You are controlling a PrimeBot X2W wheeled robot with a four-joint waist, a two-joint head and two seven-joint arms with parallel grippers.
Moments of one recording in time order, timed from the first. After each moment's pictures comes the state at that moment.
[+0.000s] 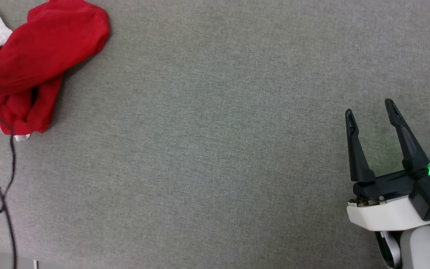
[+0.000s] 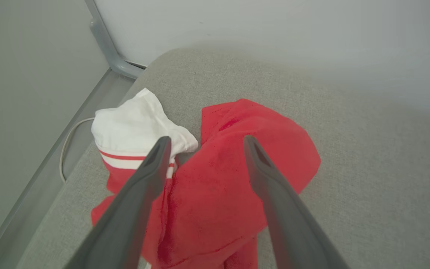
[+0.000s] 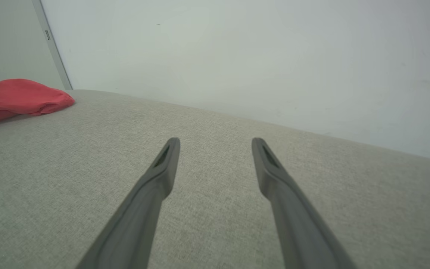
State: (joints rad) left arm -0.85 0.55 0.05 0.55 -0.64 -0.13 0.36; right arm -0.15 -0.05 0.02 -0.15 -0.08 0.13 -0.26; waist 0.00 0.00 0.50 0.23
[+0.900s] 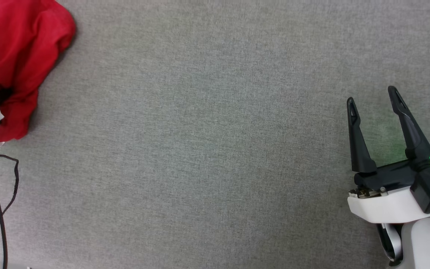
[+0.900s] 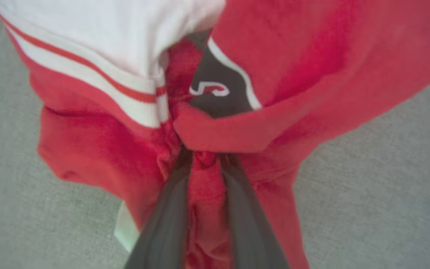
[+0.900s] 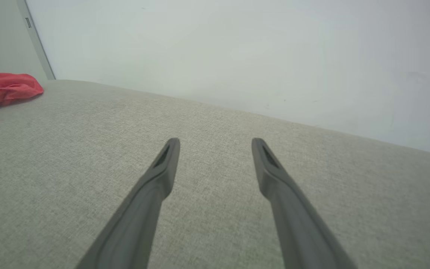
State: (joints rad) left arm -0.89 0.65 -0.19 0.76 -0.84 -0.13 0.70; right arm -0.19 -0.05 0.02 -0.16 -0.11 0.13 -0.26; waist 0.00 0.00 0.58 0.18
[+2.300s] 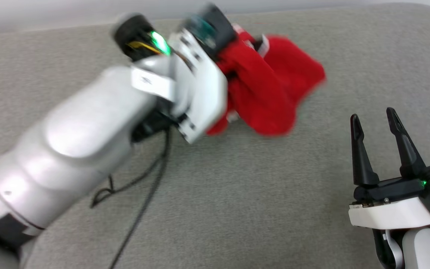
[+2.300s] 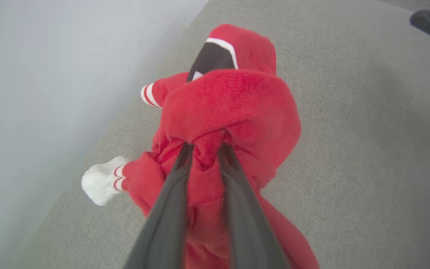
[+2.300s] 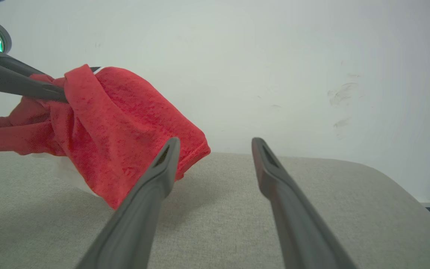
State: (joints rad) left arm -1.23 0.49 -1.08 0.23 -0.85 -0.13 0.48; right arm -0.14 -0.05 0.01 -0.10 0.08 0.13 -0.26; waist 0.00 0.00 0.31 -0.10
